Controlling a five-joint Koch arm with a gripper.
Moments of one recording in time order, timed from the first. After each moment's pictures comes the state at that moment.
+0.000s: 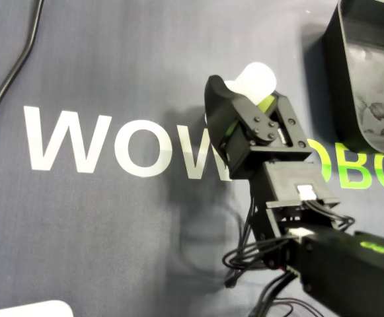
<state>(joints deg) -5.6 81.7 151.6 -52.2 -89.6</state>
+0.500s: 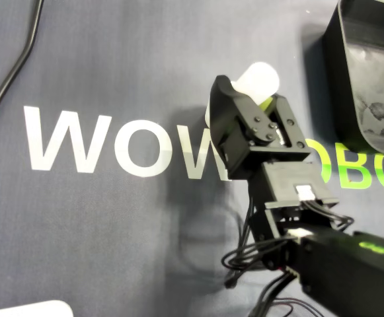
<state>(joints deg) -6.6 81.7 152.0 -52.3 -87.2</state>
